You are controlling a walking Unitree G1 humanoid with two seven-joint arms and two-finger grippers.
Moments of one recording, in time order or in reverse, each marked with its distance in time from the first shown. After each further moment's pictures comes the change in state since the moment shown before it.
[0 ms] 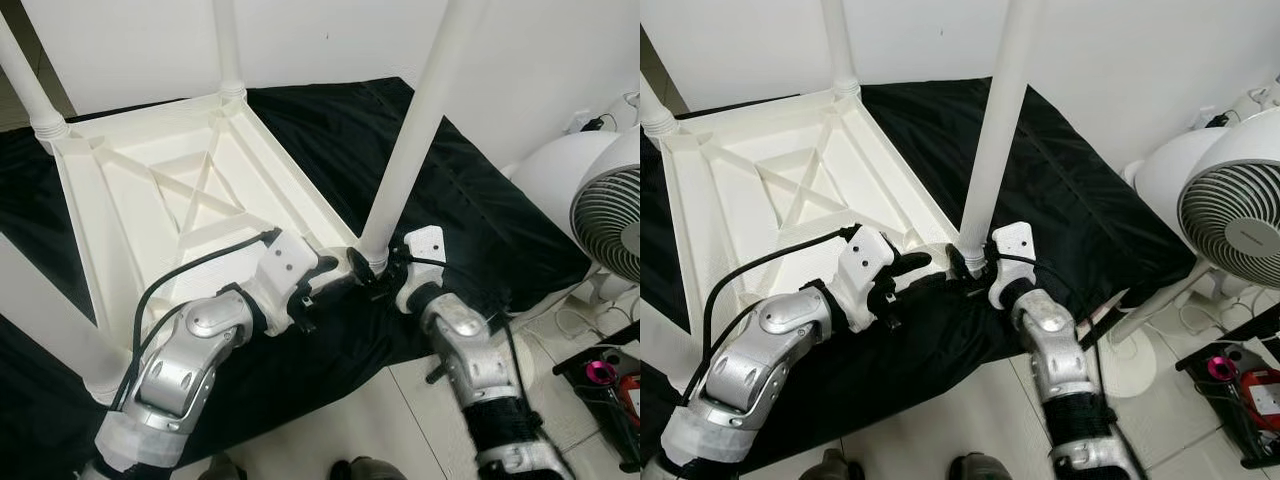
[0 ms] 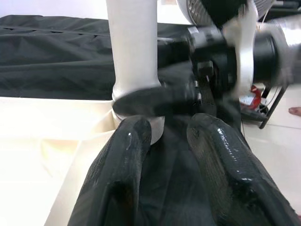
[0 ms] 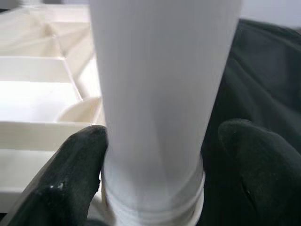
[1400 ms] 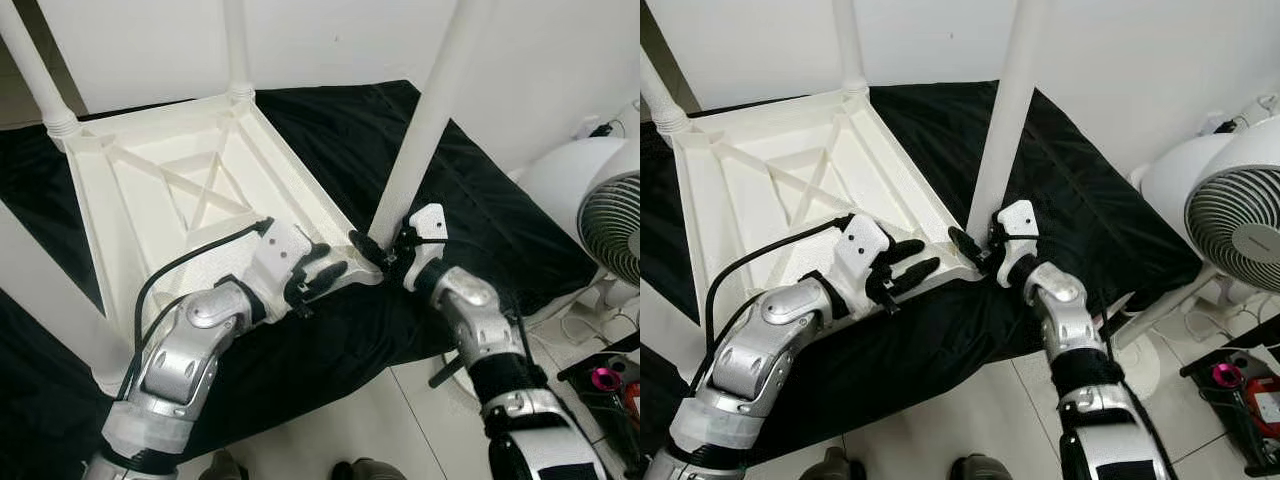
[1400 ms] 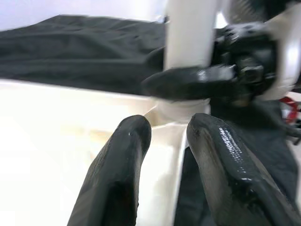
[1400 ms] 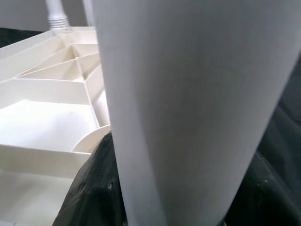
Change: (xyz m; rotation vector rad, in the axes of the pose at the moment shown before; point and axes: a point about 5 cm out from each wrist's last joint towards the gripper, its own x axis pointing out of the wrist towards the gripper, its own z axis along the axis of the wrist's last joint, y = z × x) left arm 0.002 0.015 -0.009 -0.014 -0.002 0.138; right arm 0.012 -0.002 -0.001 0.036 -0.067 0.013
